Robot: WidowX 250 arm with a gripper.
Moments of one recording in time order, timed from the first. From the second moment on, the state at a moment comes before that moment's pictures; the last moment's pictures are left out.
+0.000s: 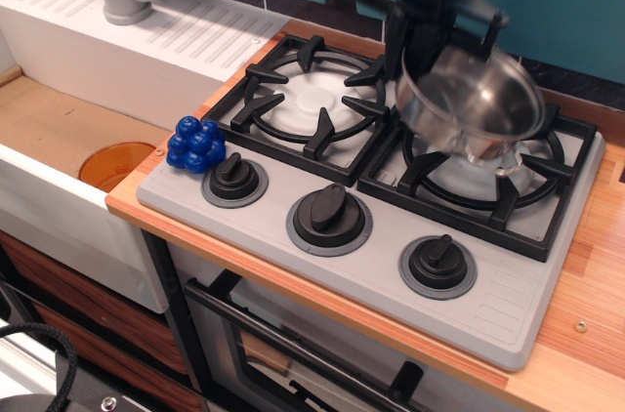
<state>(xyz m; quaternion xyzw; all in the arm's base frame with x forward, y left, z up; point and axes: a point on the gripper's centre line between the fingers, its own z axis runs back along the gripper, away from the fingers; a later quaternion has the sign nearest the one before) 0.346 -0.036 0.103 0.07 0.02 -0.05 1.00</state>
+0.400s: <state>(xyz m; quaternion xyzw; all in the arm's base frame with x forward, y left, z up) 0.347 -0.033 0.147 0.07 0.04 -0.07 0.99</state>
